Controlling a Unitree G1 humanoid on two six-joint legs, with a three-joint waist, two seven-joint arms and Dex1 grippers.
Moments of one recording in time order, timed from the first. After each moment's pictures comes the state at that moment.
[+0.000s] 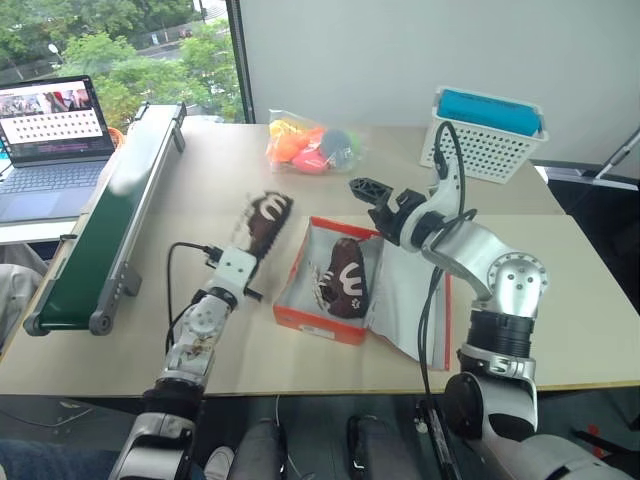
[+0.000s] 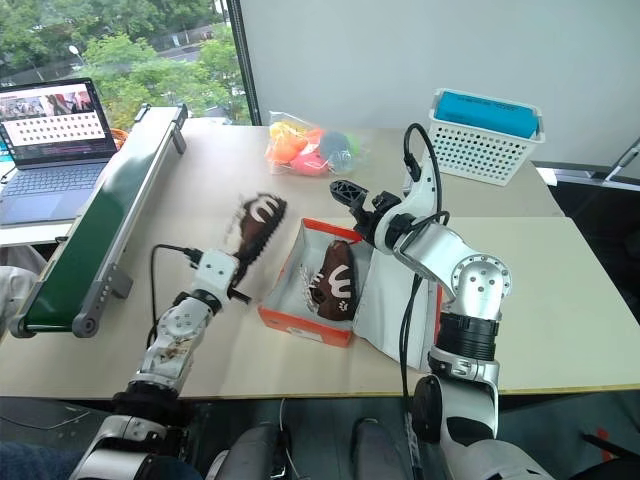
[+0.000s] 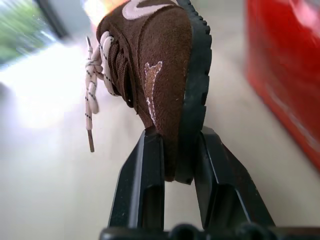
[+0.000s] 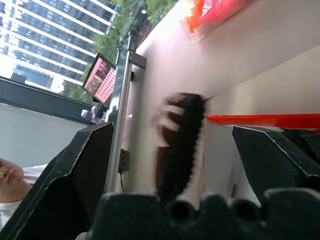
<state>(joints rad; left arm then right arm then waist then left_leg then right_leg) -0.30 0.33 0.00 0.18 0.17 -0.13 -0.14 -0.76 -0.15 -0.35 0.01 1.38 1.03 -0.48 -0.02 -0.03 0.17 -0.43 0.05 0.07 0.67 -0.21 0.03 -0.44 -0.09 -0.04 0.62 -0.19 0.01</state>
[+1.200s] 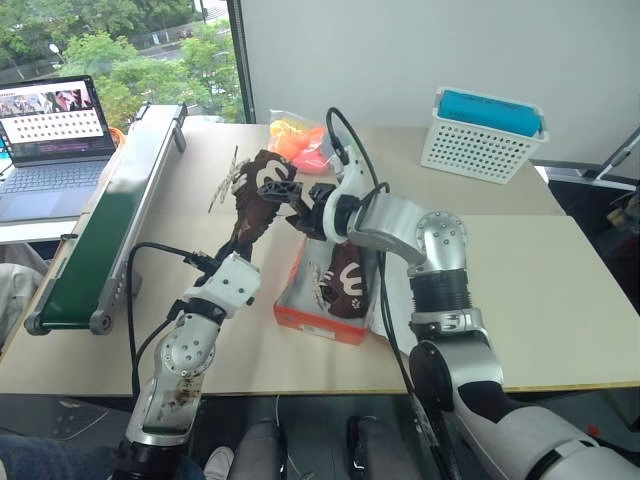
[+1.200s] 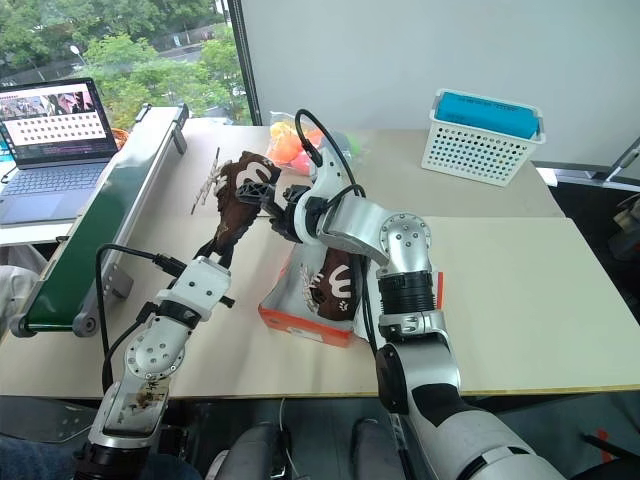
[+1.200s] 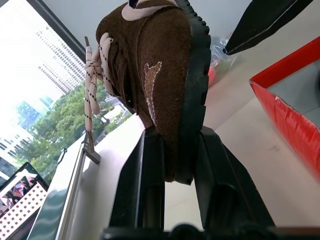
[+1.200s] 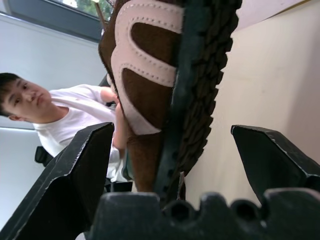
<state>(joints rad) -0.07 0.34 -0.04 -0.38 0.36 0.10 -0.17 -1.02 0.02 -0.19 0.34 1.47 1.05 -0.57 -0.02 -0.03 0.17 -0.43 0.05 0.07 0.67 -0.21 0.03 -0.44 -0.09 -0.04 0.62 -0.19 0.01</state>
